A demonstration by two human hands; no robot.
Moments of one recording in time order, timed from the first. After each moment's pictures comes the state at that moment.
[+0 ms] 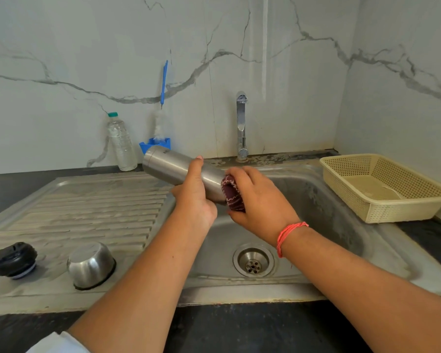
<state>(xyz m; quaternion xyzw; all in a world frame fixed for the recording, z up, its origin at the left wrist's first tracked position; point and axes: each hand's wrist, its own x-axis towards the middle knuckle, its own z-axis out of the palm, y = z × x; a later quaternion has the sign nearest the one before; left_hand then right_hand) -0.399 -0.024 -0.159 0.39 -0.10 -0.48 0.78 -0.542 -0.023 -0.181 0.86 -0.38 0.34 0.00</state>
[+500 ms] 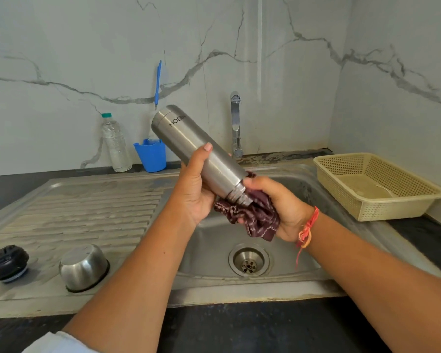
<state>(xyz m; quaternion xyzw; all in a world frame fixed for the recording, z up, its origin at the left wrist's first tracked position) -0.405 -0.008 -0.144 0.31 -0.32 -0.53 0.72 -0.570 -0.016 -0.162 0.48 -0.18 0.31 -0.80</state>
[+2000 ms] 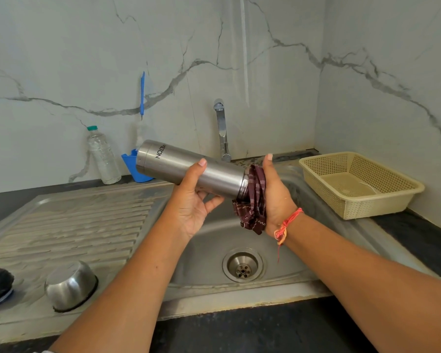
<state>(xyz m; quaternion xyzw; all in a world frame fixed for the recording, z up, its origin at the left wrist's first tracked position) -0.413 -0.007 -0.155 0.37 -0.31 -0.55 0.68 -0.567 -0.057 -0.182 0.36 -0.31 0.53 -0.70</state>
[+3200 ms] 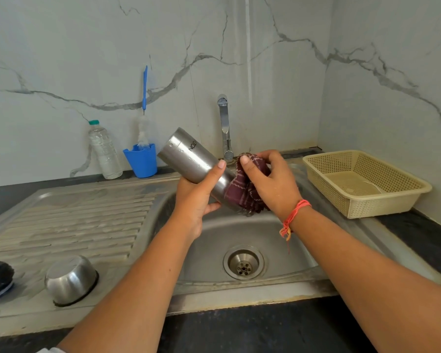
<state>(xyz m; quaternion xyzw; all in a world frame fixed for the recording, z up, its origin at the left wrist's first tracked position) -0.418 -0.011 -0.165 0.48 -0.43 -0.42 0.65 -0.576 -0.059 -0.168 0.65 -0.43 0.56 -0.29</state>
